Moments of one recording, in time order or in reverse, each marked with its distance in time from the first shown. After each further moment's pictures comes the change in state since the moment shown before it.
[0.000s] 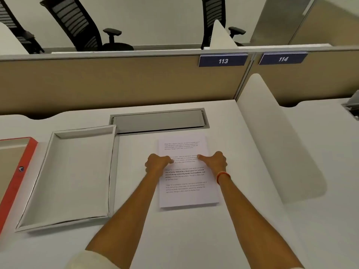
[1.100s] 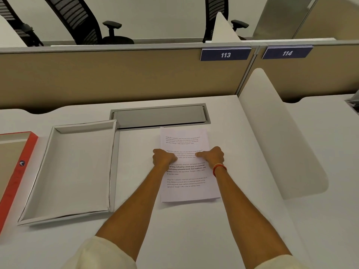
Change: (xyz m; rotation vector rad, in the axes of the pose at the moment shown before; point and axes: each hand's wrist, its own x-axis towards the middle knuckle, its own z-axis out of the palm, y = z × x) left_hand 0.007 0.006 0.018 -0.039 -0.045 -0.002; right_hand 0.004 -0.007 0.006 0.065 -0.051 0.034
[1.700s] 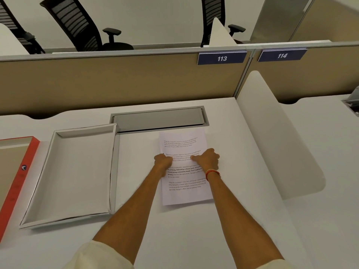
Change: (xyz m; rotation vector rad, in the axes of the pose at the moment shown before) left_hand -0.001 -0.010 -0.001 -0.137 -0.181 0.003; right_hand -0.014 -0.003 0.018 -0.130 0.065 -0.022
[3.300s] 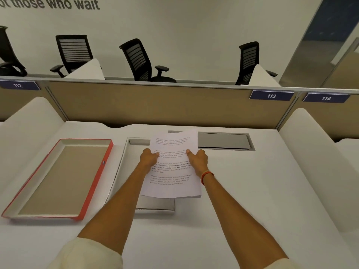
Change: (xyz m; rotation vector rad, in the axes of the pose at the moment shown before) left_hand -0.034 -0.024 -0.292 -0.010 0.277 0.267; right_hand -0.171 -0.145 0.143 0.379 -0.176 -0.393
